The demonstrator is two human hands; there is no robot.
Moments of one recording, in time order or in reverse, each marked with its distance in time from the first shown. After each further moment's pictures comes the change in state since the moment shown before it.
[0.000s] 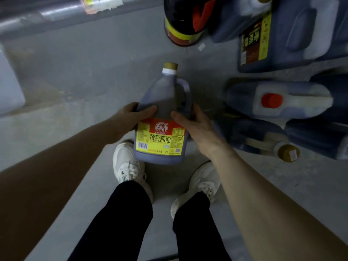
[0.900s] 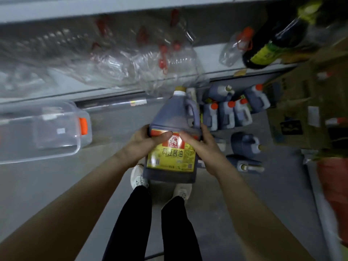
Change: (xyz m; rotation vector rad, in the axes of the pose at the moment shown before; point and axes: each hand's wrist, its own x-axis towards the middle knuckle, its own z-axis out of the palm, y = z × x) left_hand -0.363 0.202 0.027 -0.107 0.104 0.311; right_hand -0.329 -0.287 0.020 -0.084 0.028 -0.171
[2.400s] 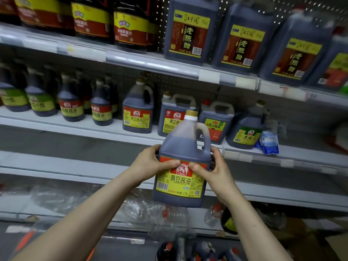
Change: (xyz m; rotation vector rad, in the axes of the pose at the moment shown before) left_hand -0.354 0.371 -0.042 0.076 0.283 0.801; right_hand -0.300 -0.418 0.012 -0.250 -0.101 -0.924
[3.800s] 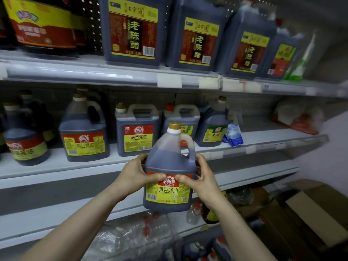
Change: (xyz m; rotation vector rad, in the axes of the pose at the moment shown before) left_hand 0.132 -0.016 -0.006 0.130 -0.222 0.039; right_hand 0.060 0.016 0.000 0.013 0.225 0.023
